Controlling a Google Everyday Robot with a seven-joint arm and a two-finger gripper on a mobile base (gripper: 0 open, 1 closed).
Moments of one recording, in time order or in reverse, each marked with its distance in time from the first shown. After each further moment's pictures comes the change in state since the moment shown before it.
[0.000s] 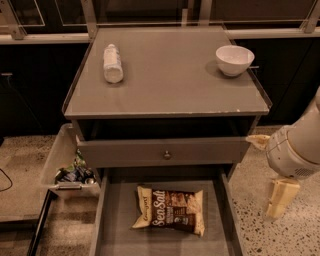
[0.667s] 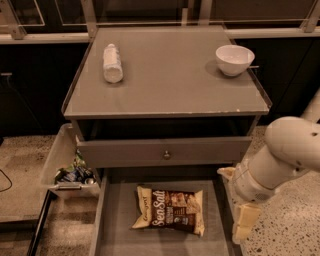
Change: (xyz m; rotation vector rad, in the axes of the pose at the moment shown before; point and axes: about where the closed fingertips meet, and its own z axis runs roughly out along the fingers) arm -0.007 0.032 0.119 -0.192 -0.089 -0.001
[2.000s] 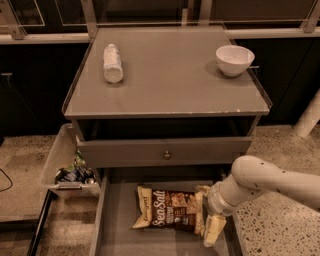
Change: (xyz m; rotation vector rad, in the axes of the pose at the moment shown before) arm 0.017 -0.045 0.172 -0.027 -0.127 -0.004
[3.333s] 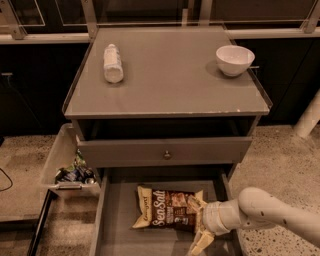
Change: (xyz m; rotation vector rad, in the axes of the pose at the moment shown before) arm -0.008 0.010 0.064 0.112 -0.314 0.053
